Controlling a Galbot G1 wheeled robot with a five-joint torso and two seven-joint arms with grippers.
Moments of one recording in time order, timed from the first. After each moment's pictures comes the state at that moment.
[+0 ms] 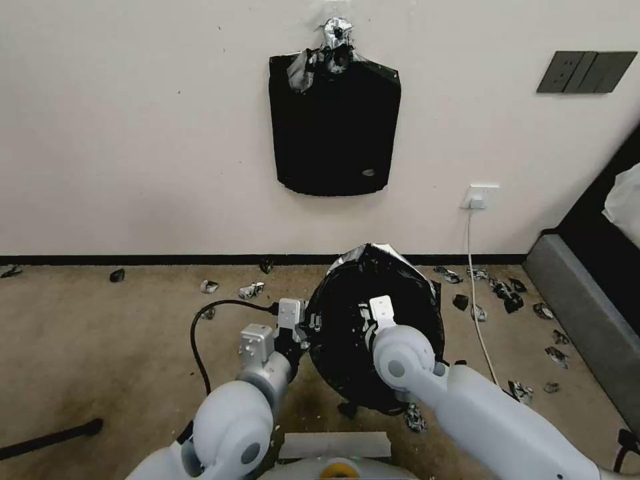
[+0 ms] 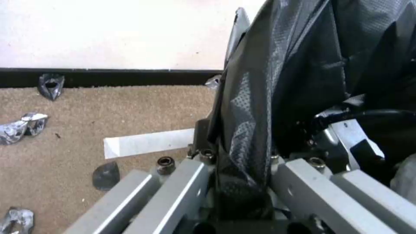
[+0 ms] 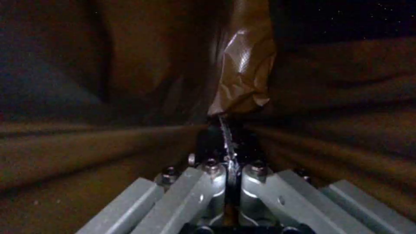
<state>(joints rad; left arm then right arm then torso) 1.33 -1.06 0.03 -2.23 -0.72 0.41 -0.49 -0.87 1.04 -0.34 1.88 1.18 -0.72 0.95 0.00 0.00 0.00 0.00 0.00</state>
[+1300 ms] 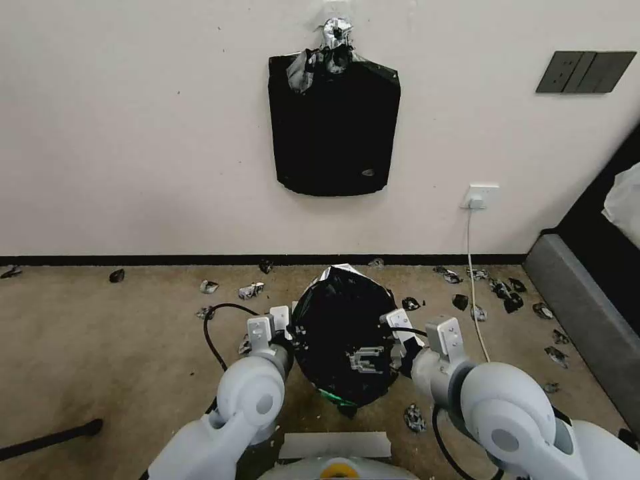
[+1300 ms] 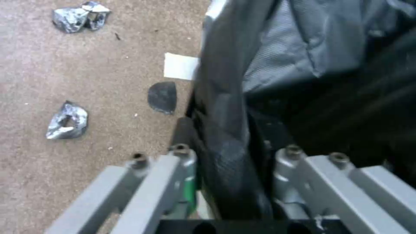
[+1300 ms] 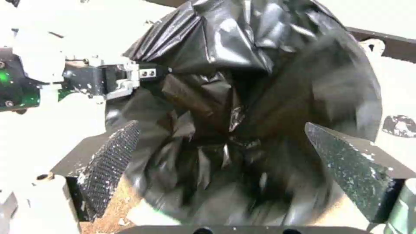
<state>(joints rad) 1.26 -1.17 -0.03 -2.04 -0.98 0.57 -0.77 -1.21 0.75 -0.03 2.34 1.06 -0.69 0.51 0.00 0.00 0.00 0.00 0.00</state>
